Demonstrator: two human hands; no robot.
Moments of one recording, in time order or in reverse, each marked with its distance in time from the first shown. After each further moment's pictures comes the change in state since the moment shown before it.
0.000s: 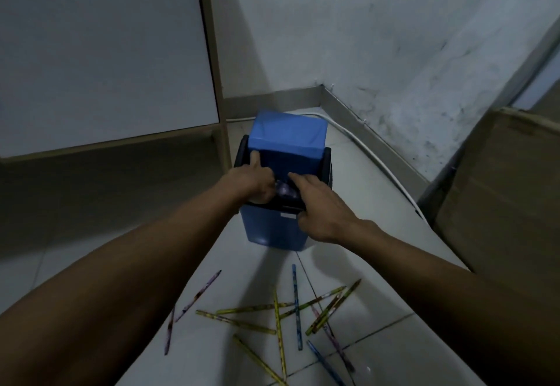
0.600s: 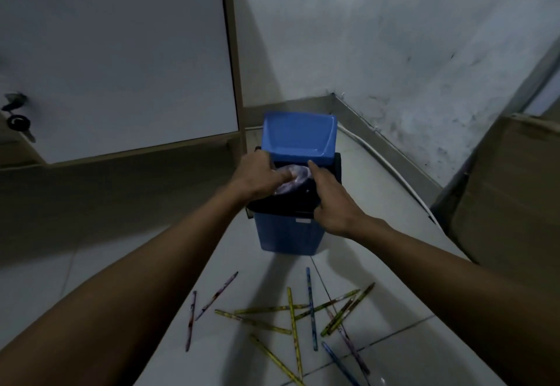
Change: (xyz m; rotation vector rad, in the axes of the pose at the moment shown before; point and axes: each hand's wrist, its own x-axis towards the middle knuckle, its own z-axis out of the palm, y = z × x) left_hand -0.040 -0.020 -0.012 -0.702 0.402 0.105; right_hand 0.005 -0.003 -0.001 0.213 0.075 0.028
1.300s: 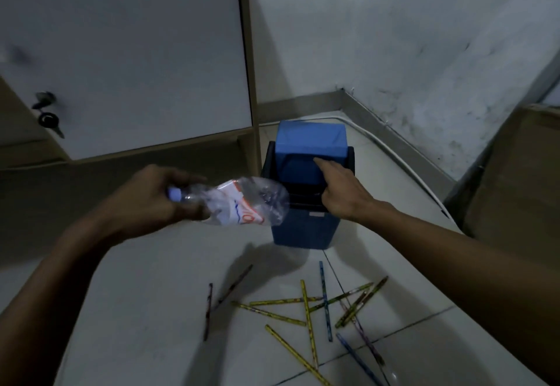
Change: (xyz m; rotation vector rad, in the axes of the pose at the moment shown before) left_hand -0.124 -0.059 -0.125 0.038 -0.075 -0.041; right_hand 0.012 -0.014 -0.001 -0.161 0.011 -0.014
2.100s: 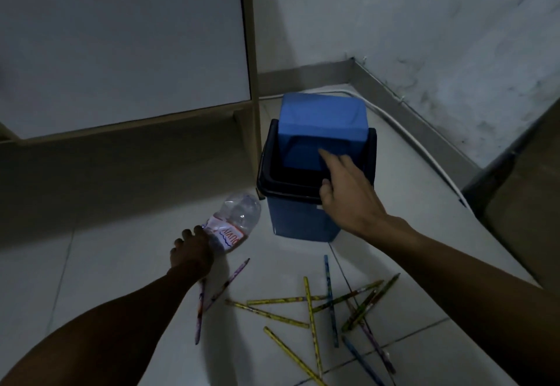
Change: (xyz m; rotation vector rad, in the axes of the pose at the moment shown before) left_hand 0.083 -0.168 0.202 0.344 -0.056 -0.603; right_hand 0.008 0.011 0.042 0.015 0.163 -0.033
